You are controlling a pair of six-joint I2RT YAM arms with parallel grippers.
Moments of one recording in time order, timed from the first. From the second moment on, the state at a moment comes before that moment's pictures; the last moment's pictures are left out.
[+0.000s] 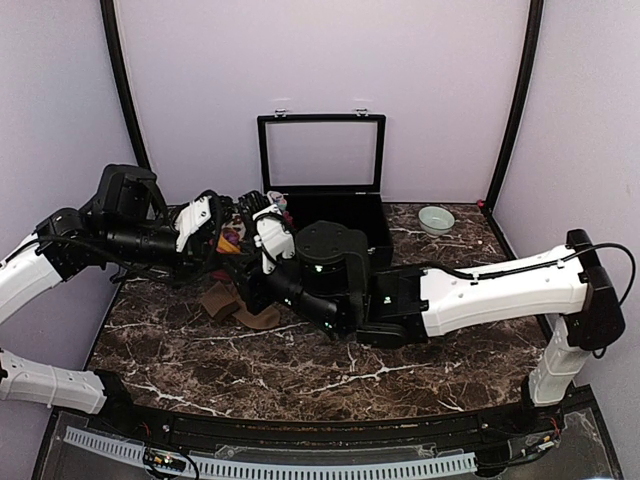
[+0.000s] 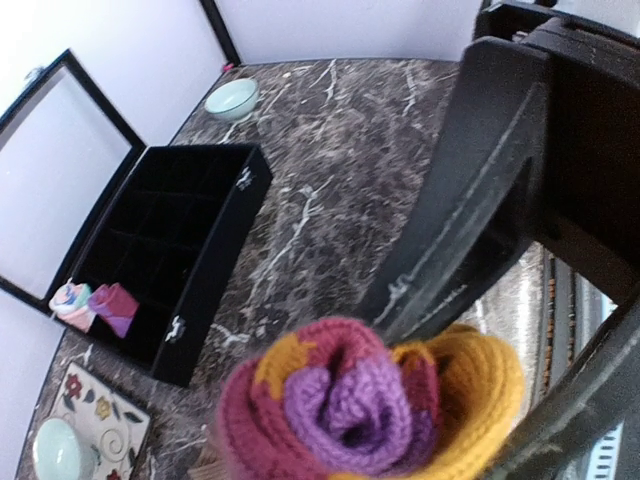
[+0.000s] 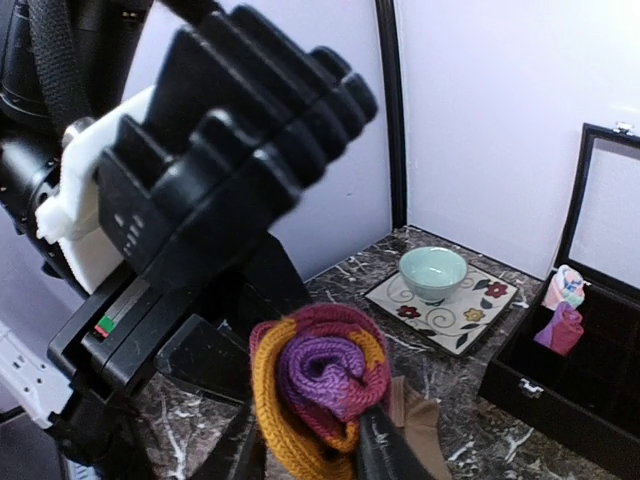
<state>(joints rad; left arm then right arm) -0.74 1.02 1.12 -0.68 0.26 0.46 1.40 1.79 1.44 0.28 0.43 0.16</state>
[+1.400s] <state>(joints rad) -0.71 1.06 1.25 -0.80 0.88 0.37 1.35 1.32 1.17 0.17 0.14 -0.04</state>
